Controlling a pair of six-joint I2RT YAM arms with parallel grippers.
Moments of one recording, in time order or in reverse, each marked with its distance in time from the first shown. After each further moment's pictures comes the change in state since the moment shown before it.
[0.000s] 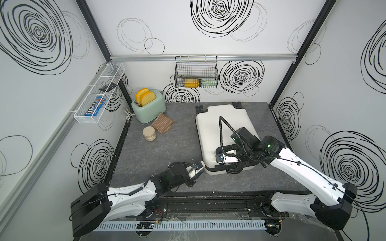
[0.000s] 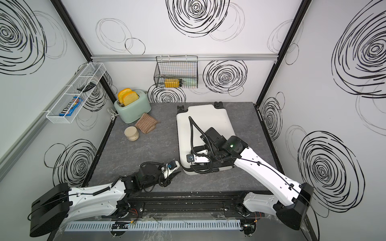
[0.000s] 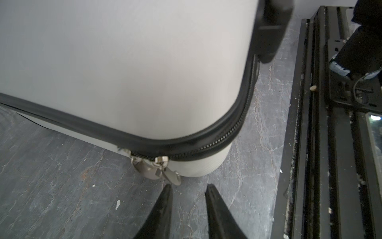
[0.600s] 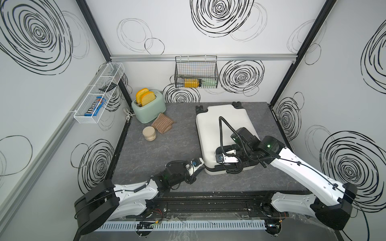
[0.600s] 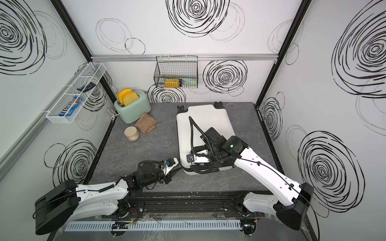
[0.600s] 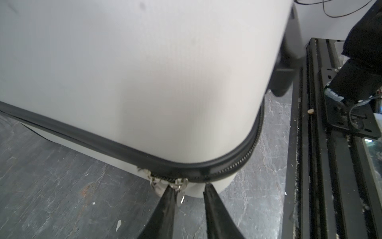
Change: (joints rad) left arm 0.063 0.078 -0.020 0.194 0.084 -0.028; right arm 0.000 0.000 0.000 0.000 -0.002 -0.002
